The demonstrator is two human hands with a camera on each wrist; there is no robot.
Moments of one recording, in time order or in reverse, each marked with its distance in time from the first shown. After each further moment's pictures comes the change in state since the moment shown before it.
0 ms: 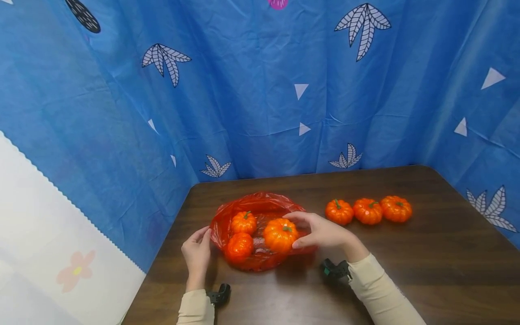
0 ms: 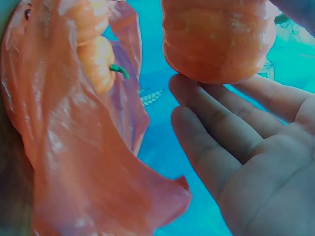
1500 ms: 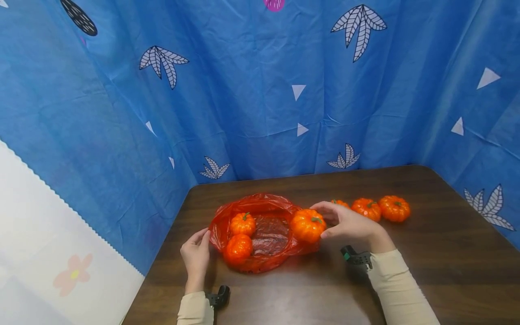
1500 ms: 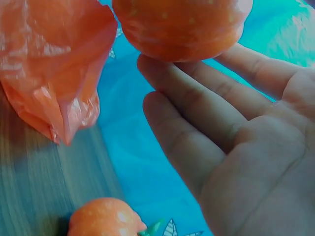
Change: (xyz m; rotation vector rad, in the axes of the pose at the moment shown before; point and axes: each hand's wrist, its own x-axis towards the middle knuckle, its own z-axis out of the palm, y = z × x) left_hand 0.001 -0.002 0.001 0.003 0.000 -0.004; right_hand -0.042 0.023 -0.046 0.143 0.070 0.083
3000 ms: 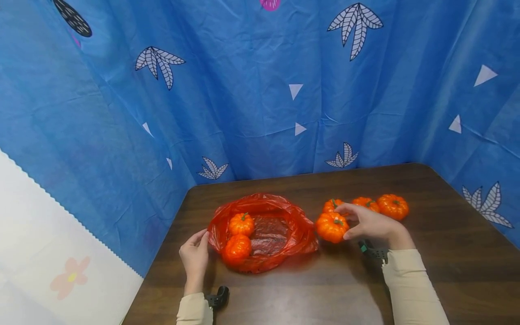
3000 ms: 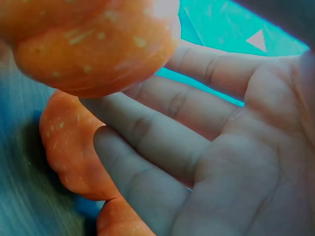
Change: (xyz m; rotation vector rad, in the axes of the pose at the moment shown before) left_hand 0.001 -0.002 0.002 0.013 0.015 0.032; right_hand -0.033 0.033 -0.045 -0.213 0.113 0.213
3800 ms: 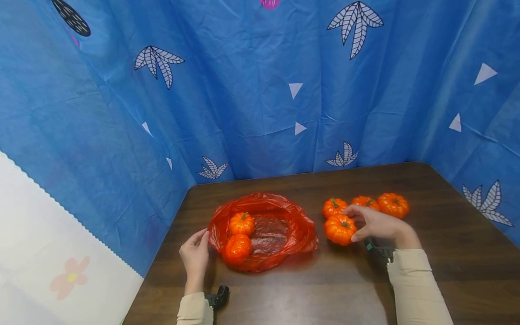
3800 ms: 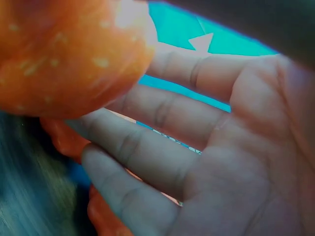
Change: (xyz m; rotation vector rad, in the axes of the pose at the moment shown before) left_hand -0.002 0.002 -0.001 -0.009 -0.019 -0.022; right_hand -0.007 0.012 -0.009 -0.081 0.004 -0.001
